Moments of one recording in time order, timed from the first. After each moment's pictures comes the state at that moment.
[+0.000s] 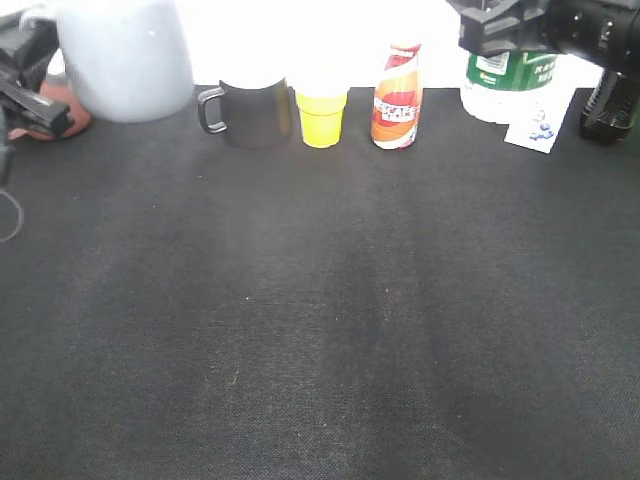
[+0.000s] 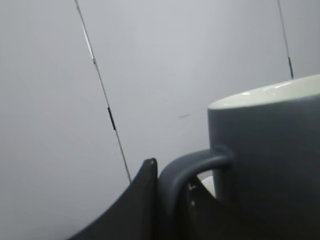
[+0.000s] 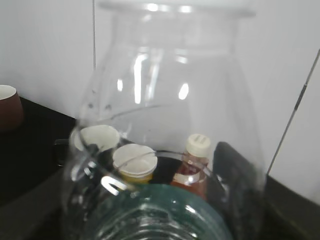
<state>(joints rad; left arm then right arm) -0.13 1.53 -0.52 0.33 -1.14 0.01 0.51 1.32 -0.76 0.24 -0.43 -0.31</state>
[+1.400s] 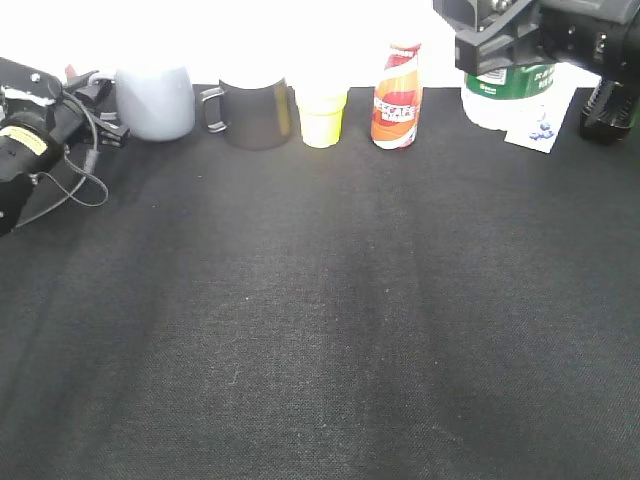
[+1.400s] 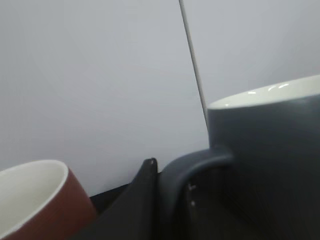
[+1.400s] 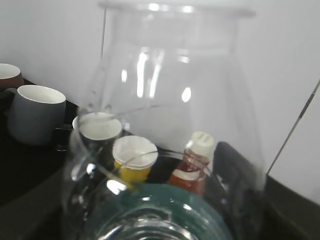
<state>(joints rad) -0.02 2.25 -1.13 0.28 -1.13 0.08 0.51 1.32 -0.76 0.16 -0.41 -0.34</state>
